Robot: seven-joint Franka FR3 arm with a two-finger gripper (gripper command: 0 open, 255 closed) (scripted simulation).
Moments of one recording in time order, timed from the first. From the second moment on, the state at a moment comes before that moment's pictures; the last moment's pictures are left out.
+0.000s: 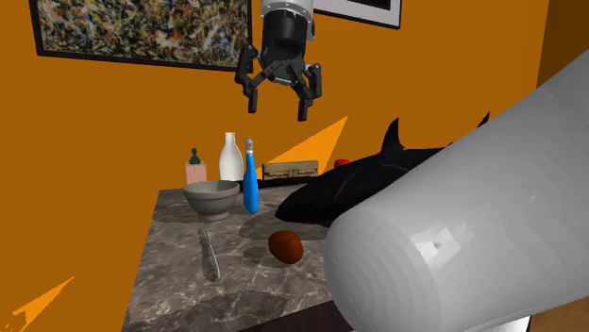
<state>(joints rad) -0.01 -0.78 -0.07 -2.30 0.10 1.44 0.09</state>
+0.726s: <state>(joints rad) 0.02 -0.84 -0.08 -2.64 -0.01 1.81 -0.09</state>
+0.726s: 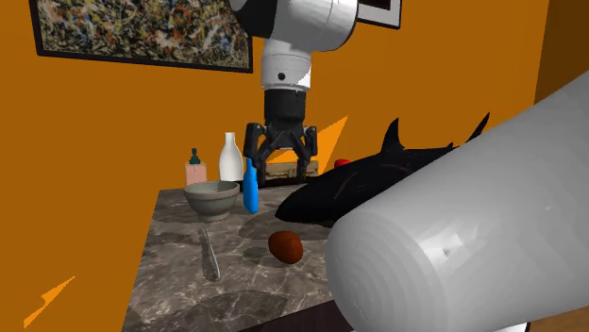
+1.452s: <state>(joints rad) 0.01 -0.66 -0.12 -2.90 -0.16 2.36 -0.26</state>
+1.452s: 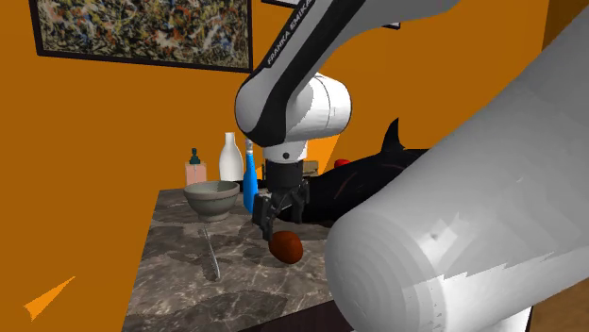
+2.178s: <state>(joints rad) 0.01 -0.55 -0.13 -2.92 -0.18 2.51 -0.26</state>
